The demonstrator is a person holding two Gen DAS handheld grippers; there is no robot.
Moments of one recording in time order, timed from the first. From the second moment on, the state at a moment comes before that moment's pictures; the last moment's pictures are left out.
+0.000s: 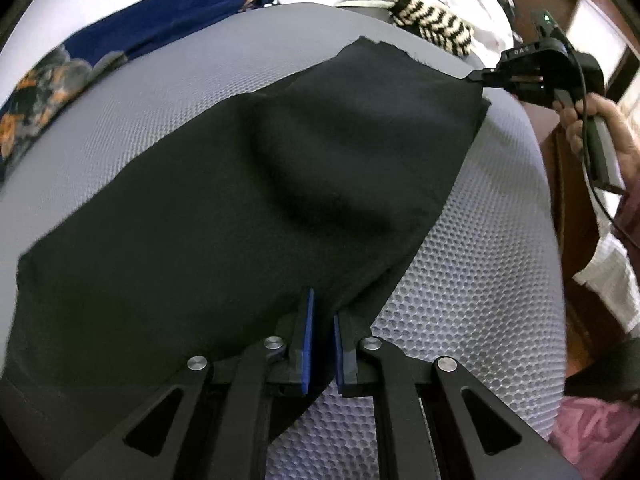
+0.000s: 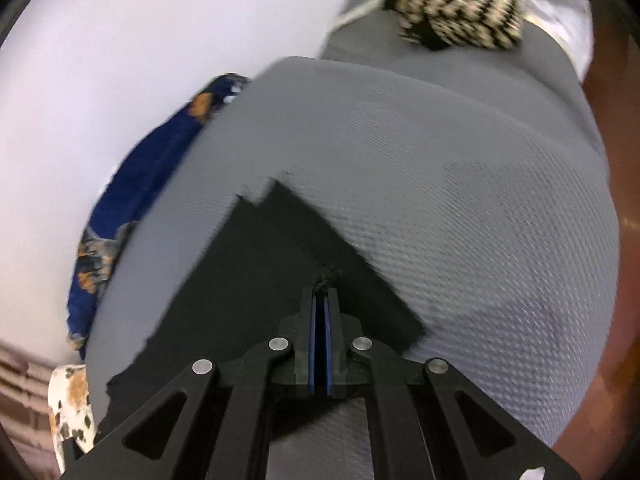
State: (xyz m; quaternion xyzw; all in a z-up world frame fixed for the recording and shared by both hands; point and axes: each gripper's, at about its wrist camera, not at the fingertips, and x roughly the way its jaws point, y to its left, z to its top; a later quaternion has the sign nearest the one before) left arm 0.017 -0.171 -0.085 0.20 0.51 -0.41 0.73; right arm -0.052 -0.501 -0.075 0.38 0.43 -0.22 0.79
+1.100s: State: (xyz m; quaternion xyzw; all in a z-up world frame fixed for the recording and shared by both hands) left arm 0.115 -0.058 -0.058 0.02 0.51 -0.27 0.81; right arm 0.098 -0.541 -0.083 0.31 0.50 -0.04 0.81
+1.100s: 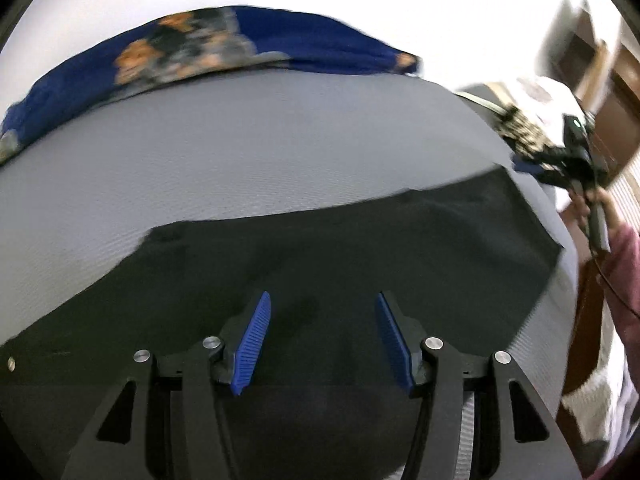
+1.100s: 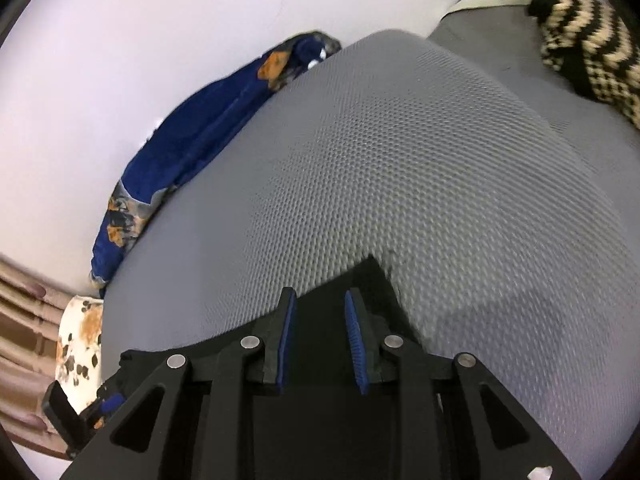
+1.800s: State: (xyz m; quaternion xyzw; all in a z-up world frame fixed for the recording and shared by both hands) left arm 0.125 -0.033 -0.087 0.00 0.55 -0.19 0.81; right arm 0.114 -0.536 -0.100 0.26 0.53 -0.01 0.81
